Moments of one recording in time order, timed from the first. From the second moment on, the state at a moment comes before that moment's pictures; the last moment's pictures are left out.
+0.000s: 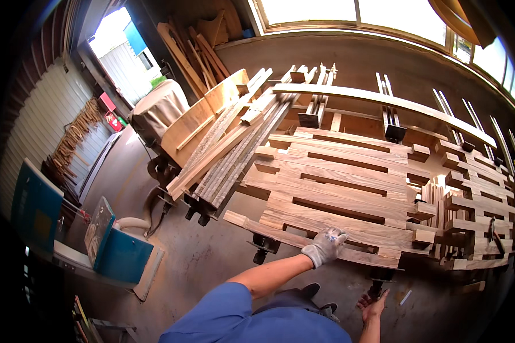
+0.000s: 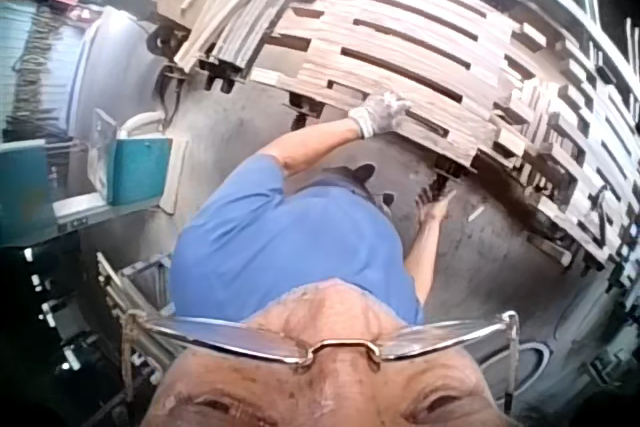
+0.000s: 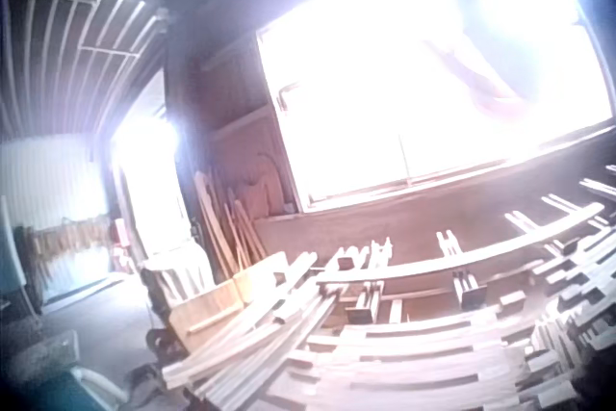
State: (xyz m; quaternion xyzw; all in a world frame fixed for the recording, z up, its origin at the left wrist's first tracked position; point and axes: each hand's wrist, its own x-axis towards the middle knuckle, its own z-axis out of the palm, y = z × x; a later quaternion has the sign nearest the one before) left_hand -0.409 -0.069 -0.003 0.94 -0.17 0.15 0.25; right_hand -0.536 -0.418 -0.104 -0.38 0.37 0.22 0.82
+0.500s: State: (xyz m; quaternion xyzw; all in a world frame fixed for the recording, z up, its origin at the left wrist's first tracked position) left_hand -0.653 0.045 -0.026 0.80 0.51 0.12 0.29; right_hand -0.535 -0.407 -0.096 -0.35 0.43 0.28 0.79
